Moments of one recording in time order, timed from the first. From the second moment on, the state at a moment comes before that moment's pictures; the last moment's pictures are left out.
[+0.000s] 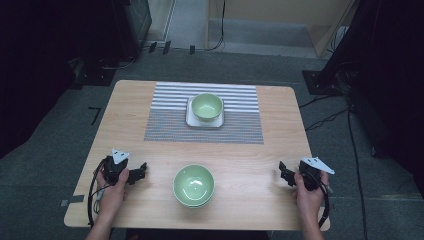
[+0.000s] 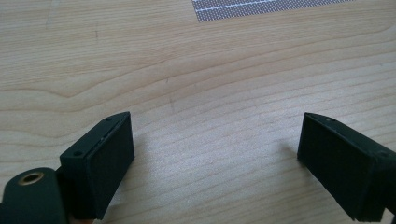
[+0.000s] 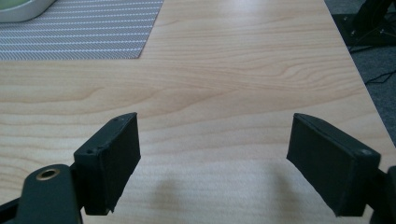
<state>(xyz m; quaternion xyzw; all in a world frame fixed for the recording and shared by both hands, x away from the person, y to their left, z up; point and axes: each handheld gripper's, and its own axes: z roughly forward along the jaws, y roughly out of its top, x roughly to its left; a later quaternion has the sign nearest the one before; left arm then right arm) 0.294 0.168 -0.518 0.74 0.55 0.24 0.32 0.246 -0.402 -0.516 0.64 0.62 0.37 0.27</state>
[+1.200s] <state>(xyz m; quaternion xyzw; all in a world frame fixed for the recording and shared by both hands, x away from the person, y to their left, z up) 0.294 0.168 -0.518 0.74 0.55 0.24 0.32 0.213 -0.398 -0.524 0.64 0.66 0.30 0.27</state>
